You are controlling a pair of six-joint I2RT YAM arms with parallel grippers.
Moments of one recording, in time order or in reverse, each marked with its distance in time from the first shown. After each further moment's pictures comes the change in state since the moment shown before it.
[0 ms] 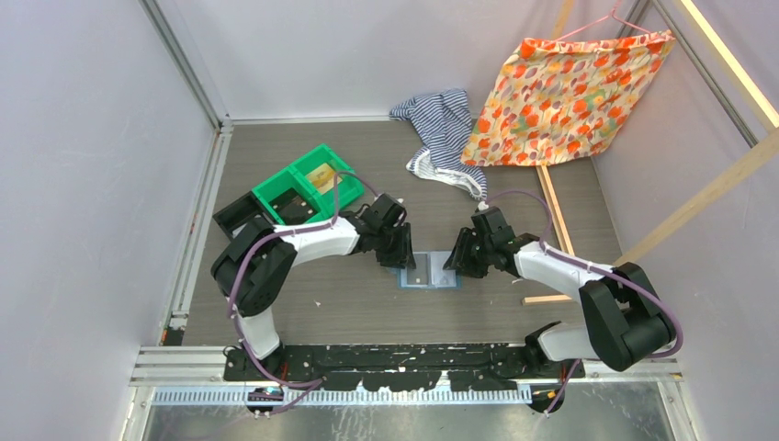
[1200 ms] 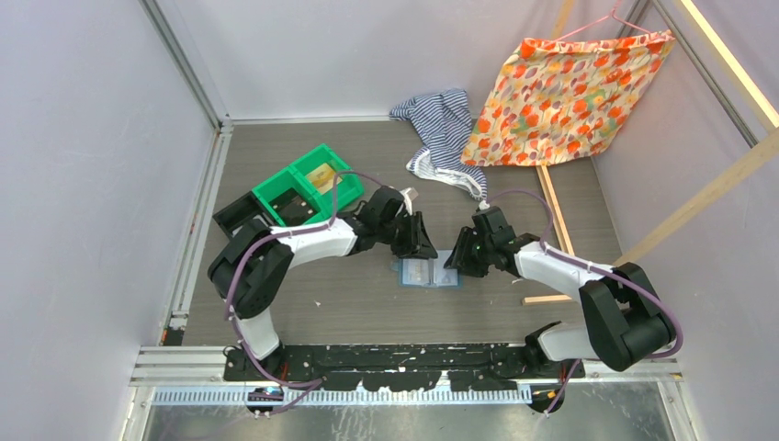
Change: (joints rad) left arm -0.002 -0.020 -0.019 0.245 0.200 -0.108; right arm -0.002 0.000 -0.002 0.008 0.006 0.000
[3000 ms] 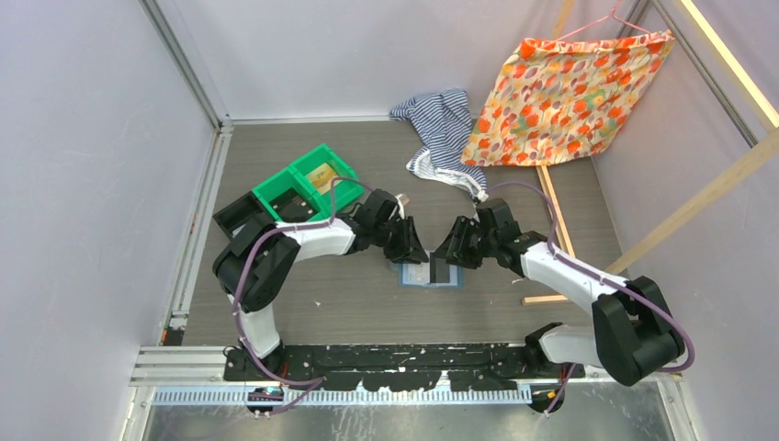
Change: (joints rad) left arm 0.039 0.045 -0.035 0.010 0.041 -0.026; right arm -0.004 -0.093 0.037 0.026 -0.135 0.039
